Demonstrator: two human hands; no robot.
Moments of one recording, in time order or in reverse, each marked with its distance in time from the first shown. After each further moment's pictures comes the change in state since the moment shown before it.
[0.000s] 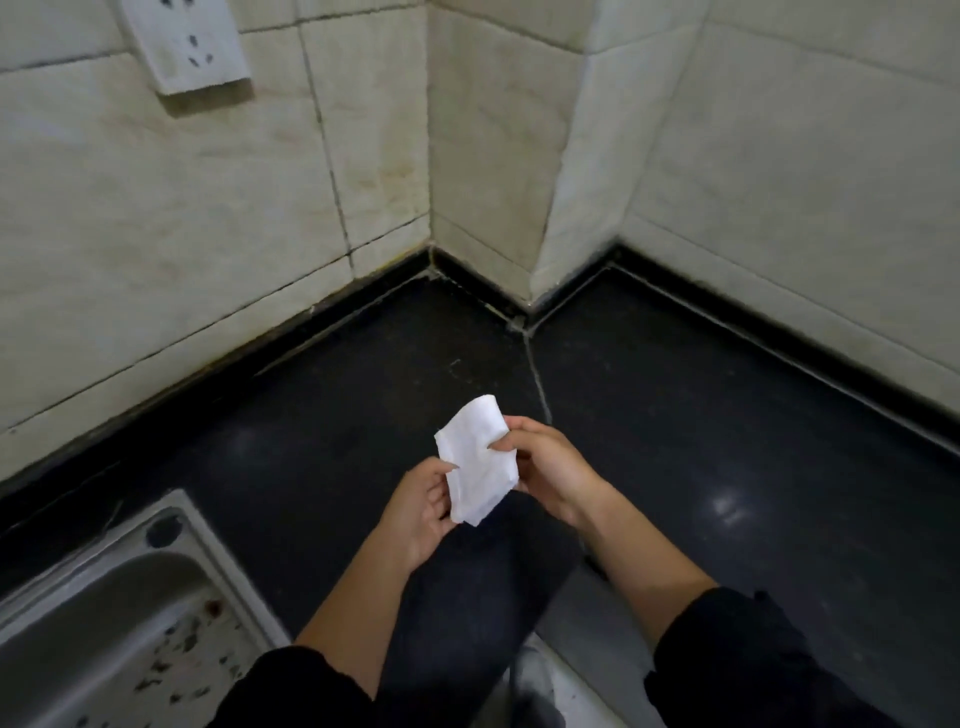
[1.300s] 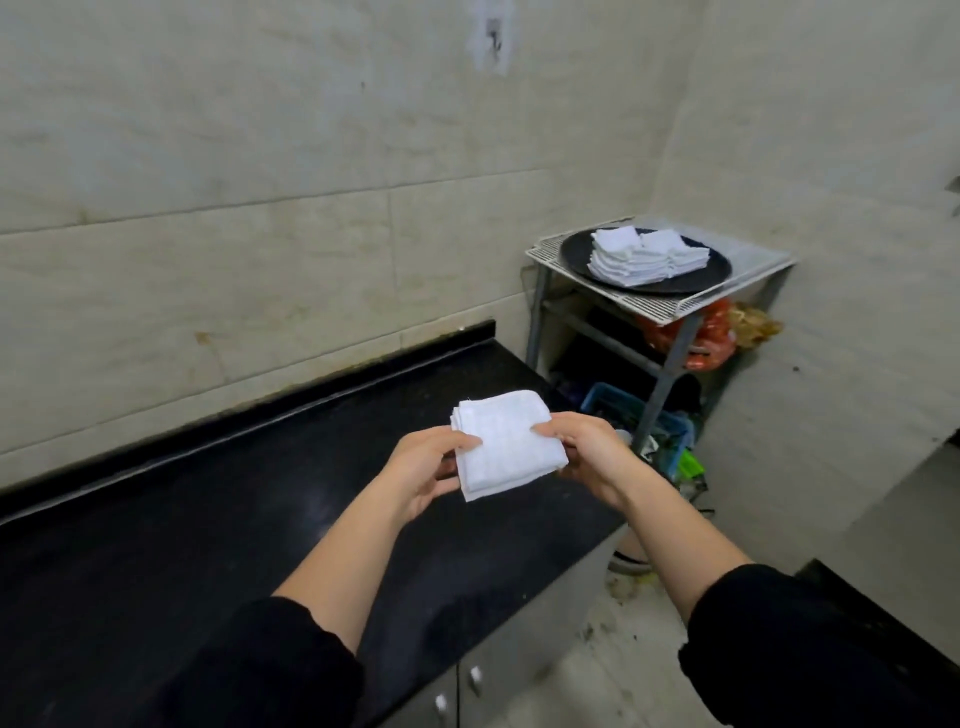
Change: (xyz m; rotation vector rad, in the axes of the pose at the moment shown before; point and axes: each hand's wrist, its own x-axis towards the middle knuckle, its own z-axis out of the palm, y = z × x) left_hand -0.321 -0.551 0.592 1.034 -1.158 -0.233; right_hand -0.710 0.261 -0.505 0.580 1.401 -0.350
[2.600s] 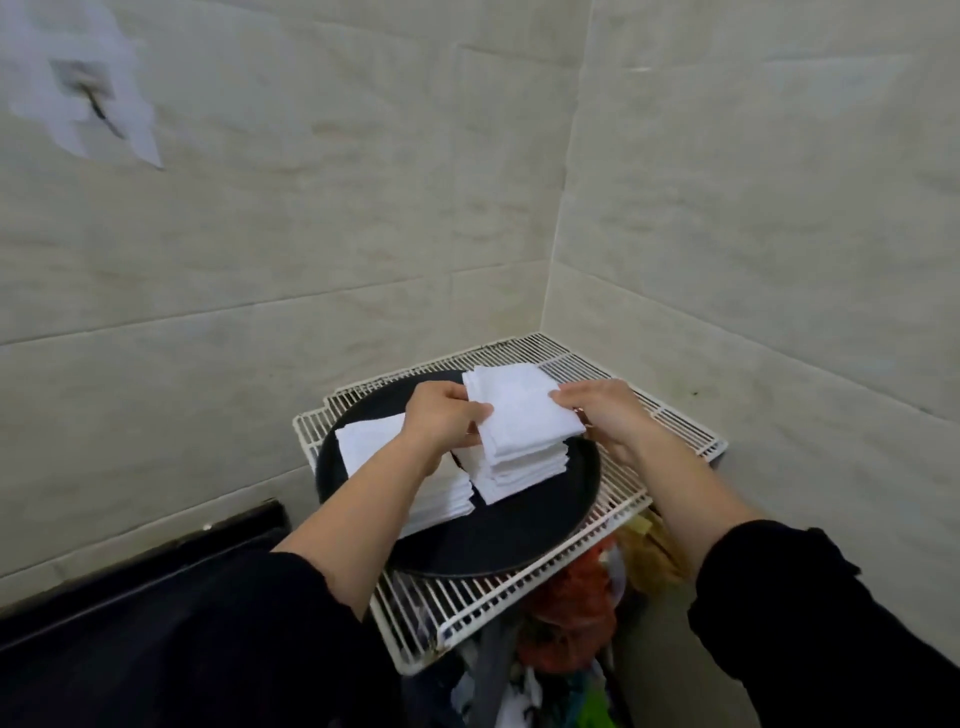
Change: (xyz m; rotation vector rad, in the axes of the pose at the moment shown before) left_hand 0.428 0.196 0.430 0.367 0.132 0.282; right_hand 0.422 -0.259 -0.409 -0.110 0.179 -0.180
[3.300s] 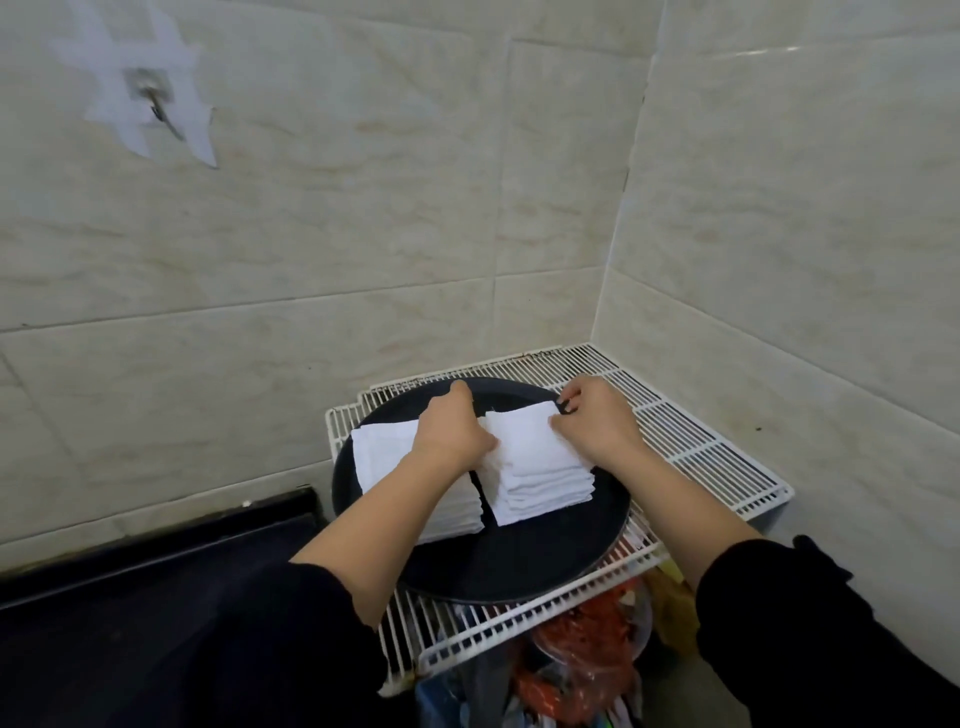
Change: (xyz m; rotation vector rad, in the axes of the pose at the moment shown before) left_hand 0.024 -0.007 0.013 0.699 0.225 0.055; right_hand 0.049 0.007 0.023 -0.797 0.012 -0.419
